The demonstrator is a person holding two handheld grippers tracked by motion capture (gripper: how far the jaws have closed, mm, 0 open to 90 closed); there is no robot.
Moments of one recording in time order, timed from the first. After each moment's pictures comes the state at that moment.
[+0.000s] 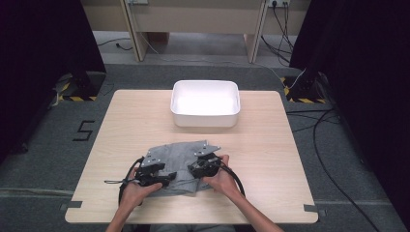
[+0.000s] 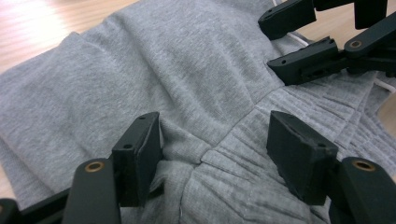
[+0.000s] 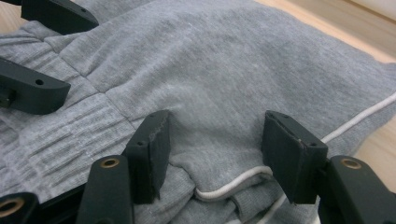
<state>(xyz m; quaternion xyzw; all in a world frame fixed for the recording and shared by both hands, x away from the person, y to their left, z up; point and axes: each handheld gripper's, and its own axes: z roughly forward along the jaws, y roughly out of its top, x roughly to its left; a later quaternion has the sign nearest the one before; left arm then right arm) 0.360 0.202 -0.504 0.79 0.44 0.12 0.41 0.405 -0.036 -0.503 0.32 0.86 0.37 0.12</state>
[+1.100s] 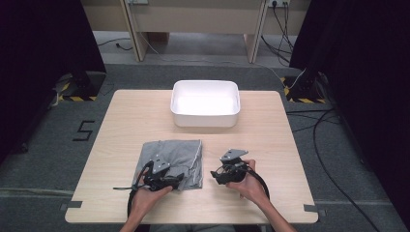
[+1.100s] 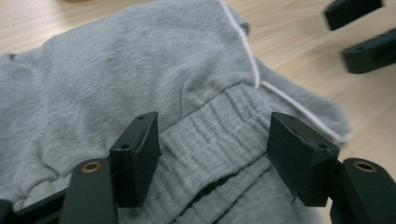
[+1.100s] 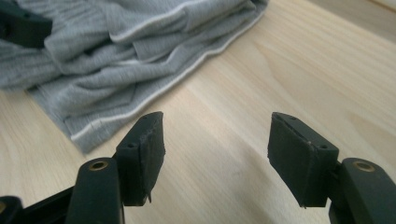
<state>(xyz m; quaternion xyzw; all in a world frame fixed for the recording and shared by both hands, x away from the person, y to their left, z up) 0.344 0.166 -0.502 0.78 0.45 0.18 0.40 0.384 -0.118 -0.491 0.33 0.87 0.35 0.12</state>
